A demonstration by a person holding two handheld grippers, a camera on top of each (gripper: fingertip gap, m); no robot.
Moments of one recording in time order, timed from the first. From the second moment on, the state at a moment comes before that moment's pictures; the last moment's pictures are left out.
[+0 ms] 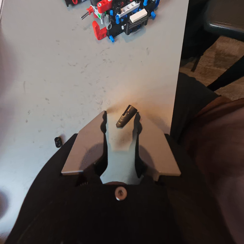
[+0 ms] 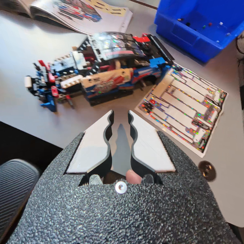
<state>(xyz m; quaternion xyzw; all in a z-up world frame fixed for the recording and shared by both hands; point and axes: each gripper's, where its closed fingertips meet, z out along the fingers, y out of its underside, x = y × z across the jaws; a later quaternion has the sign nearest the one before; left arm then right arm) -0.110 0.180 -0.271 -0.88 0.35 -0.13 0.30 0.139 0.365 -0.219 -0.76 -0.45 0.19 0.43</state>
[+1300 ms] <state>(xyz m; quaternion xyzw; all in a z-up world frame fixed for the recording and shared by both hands) -0.161 0.194 -0.217 -0.82 0.17 -0.02 0.55 0.102 0.508 -0.194 -0.70 -0.36 0.21 0.58</state>
